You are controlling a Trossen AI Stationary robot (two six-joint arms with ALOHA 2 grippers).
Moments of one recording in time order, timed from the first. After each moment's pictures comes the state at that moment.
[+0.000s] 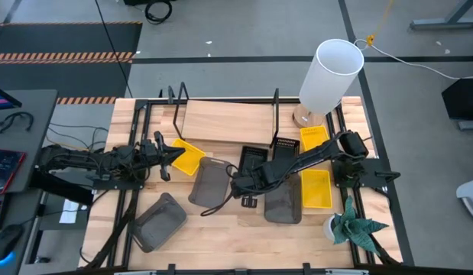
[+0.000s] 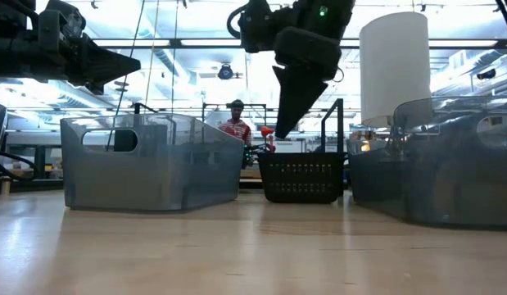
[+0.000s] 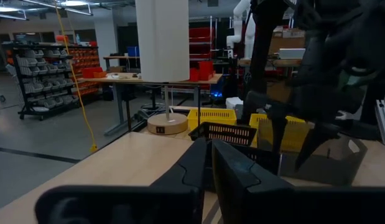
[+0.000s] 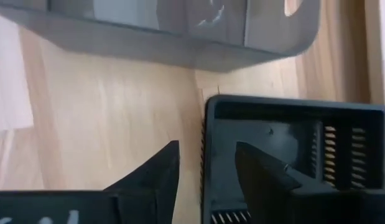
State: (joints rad) left arm -0.07 0.26 0.01 0.35 -0.35 0.03; right arm 0.25 1.98 1.54 -0.84 0.34 0.34
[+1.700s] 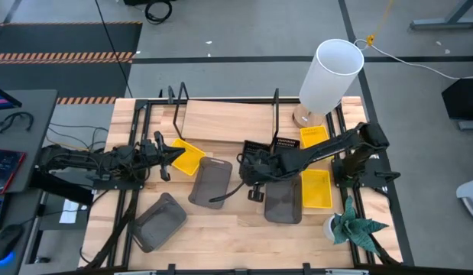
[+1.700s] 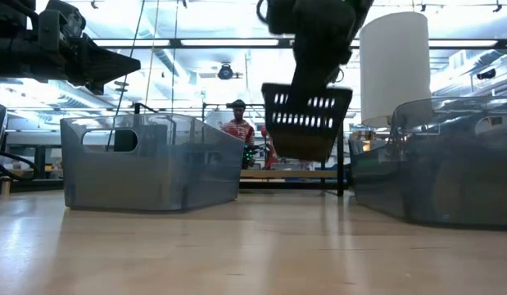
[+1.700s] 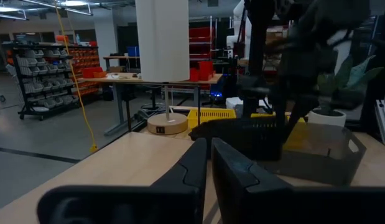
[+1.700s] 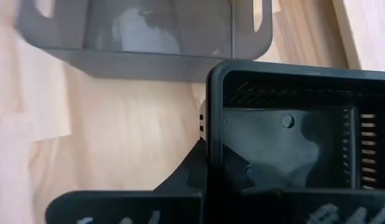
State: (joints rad) left arm -0.07 0.26 0.01 0.35 -0.35 0.03; right arm 0.22 1.74 1.34 -0.68 0.27 0.36
